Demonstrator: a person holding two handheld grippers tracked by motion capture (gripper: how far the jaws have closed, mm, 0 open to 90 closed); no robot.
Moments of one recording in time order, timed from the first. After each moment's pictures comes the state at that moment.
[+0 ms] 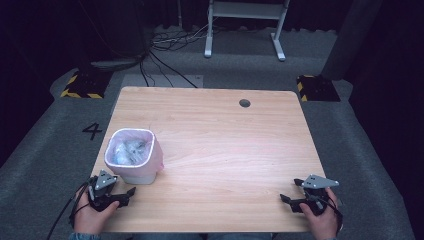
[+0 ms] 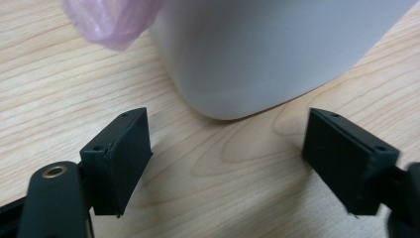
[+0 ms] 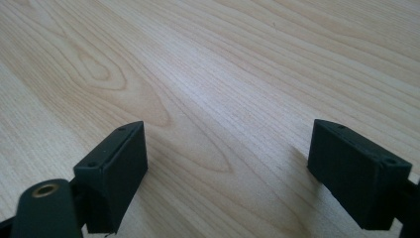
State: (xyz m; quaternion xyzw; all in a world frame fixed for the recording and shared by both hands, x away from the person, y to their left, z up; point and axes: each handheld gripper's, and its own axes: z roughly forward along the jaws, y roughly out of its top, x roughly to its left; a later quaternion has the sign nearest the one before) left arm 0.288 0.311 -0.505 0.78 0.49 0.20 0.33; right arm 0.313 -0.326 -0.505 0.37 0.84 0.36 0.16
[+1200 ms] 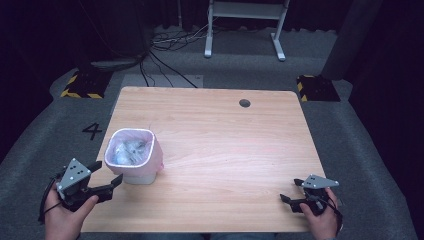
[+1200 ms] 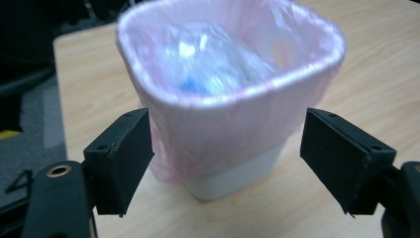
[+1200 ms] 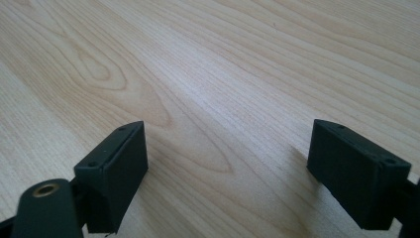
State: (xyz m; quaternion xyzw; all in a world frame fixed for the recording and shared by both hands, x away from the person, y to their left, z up) left arm 0.257 0.314 -0.390 0.74 0.44 0.28 0.42; right arm 0.313 -0.326 -0.505 0.37 0.84 0.36 0.16
